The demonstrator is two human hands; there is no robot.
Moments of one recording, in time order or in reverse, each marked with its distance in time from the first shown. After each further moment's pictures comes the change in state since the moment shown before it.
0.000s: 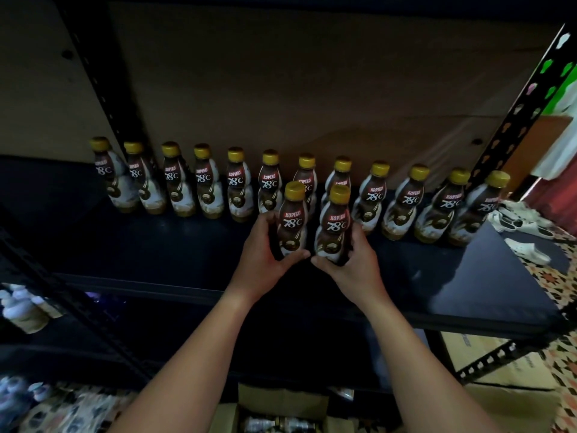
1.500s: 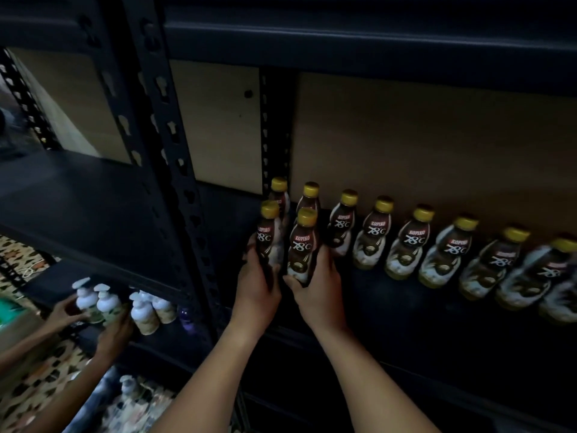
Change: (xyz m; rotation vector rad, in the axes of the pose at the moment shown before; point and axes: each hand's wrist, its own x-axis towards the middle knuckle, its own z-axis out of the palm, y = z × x) left_hand -0.006 -0.111 -0.263 0.224 0.367 -0.237; right_hand 0.034 -0.107 0.345 -0.133 -0.087 -0.040
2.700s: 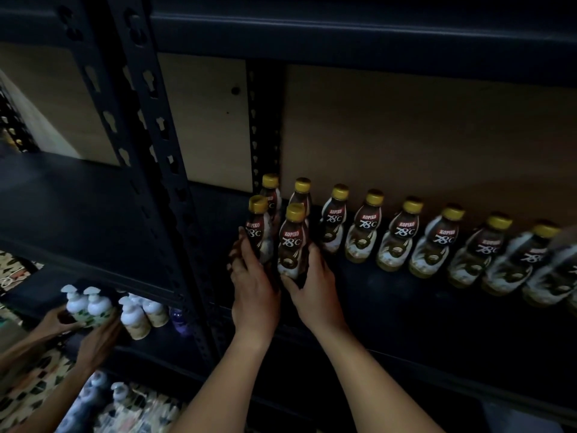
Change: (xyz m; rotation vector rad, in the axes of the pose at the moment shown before) left_hand -0.020 0.023 0.012 0.222 0.088 -0.096; right_hand -0.008 0.002 -0.005 0.035 -0.066 -0.042
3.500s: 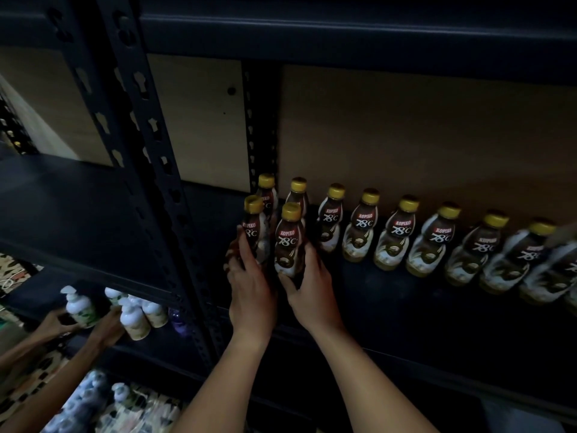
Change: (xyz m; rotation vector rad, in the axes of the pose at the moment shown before) left_hand 0.000 0.002 0.000 -0.005 0.016 0.046; right_hand -0.002 0.002 -0.001 -0.020 -0.024 0.014
